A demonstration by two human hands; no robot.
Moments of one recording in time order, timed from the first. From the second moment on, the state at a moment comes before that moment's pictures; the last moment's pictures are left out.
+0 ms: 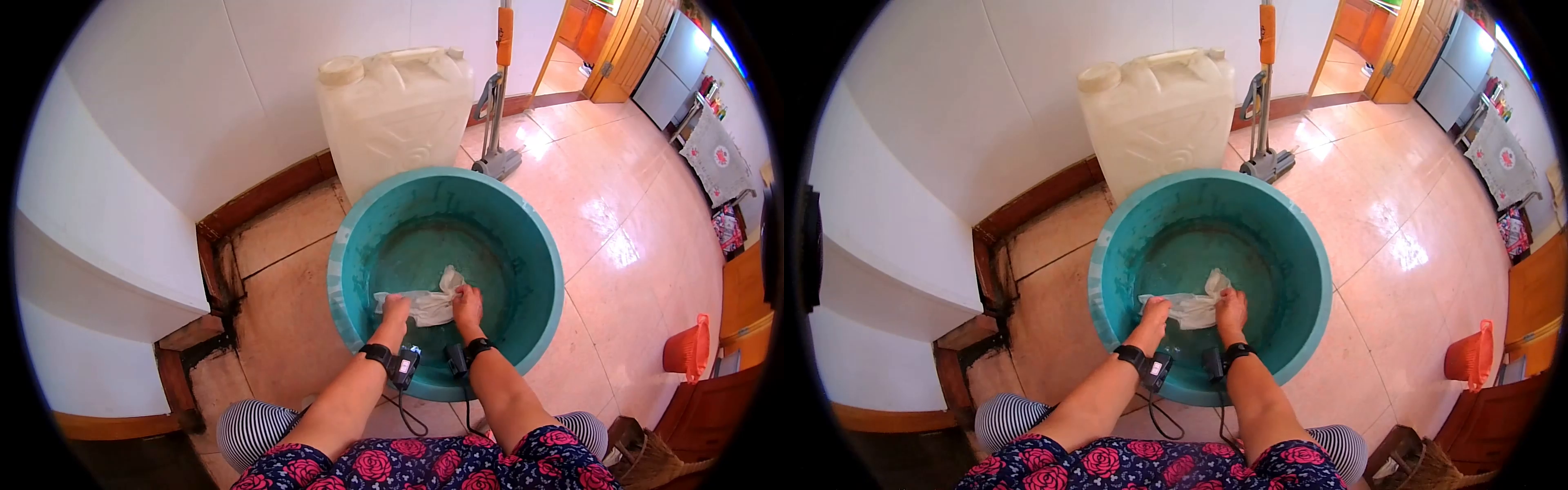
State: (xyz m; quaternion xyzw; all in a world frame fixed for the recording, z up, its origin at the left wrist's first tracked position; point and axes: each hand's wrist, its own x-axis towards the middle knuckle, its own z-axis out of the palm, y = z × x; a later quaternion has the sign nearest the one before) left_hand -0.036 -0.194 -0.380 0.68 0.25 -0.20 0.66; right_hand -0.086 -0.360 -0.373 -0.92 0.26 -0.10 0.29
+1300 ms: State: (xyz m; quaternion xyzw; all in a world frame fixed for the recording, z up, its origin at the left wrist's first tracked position) left_hand -0.036 -0.201 -0.333 0.58 0.20 -0.24 0.76; right_hand -0.056 -0.313 -0.360 -0.45 0.15 0.10 0.88
